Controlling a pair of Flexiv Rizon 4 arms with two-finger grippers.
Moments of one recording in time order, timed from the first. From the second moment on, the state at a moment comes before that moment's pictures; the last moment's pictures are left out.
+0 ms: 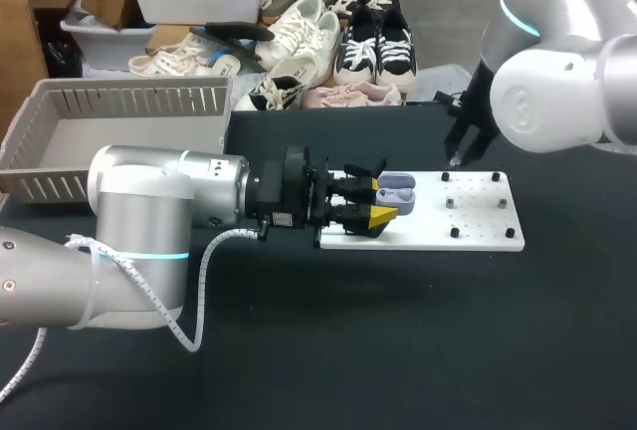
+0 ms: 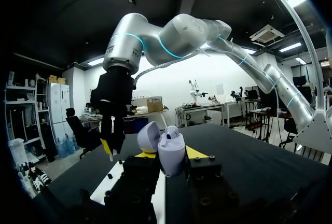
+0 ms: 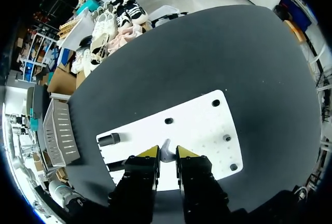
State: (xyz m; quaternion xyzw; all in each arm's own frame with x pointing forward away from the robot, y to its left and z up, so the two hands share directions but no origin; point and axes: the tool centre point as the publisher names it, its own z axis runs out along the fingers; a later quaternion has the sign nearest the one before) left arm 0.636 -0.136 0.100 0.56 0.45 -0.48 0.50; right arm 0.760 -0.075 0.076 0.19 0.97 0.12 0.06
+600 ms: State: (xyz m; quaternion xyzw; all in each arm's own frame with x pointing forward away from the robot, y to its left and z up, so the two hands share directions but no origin) left arm 0.636 -0.136 0.101 0.56 0.45 -0.48 0.50; right arm 0.716 -0.086 0.134 0.04 1.00 0.08 0.01
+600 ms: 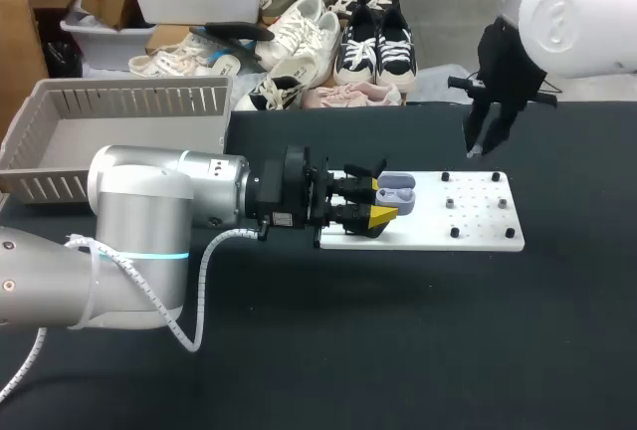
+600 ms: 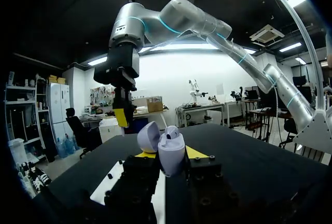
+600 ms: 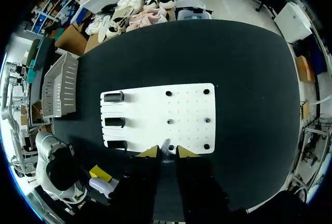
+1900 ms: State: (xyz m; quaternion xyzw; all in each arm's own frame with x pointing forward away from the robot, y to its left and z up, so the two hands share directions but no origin) left arm 0.636 -0.136 0.101 0.56 0.45 -0.48 0.50; right arm 0.701 -0.073 0.160 -0.06 1.00 0.04 0.03
